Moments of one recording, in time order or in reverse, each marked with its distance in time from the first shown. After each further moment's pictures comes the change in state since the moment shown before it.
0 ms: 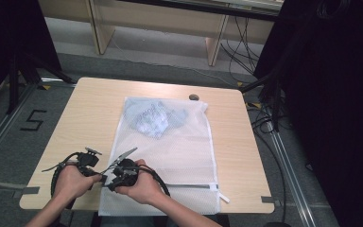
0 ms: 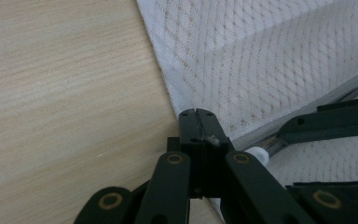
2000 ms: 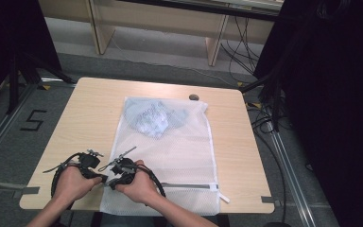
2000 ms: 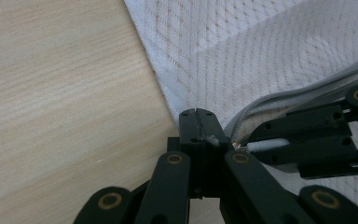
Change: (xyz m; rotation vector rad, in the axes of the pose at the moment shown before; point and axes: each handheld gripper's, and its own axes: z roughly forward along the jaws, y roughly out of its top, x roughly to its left) left arm -0.005 -0.002 0.001 -0.023 0.018 0.053; right arm -0.008 0.001 0.013 0.061 -0.008 0.100
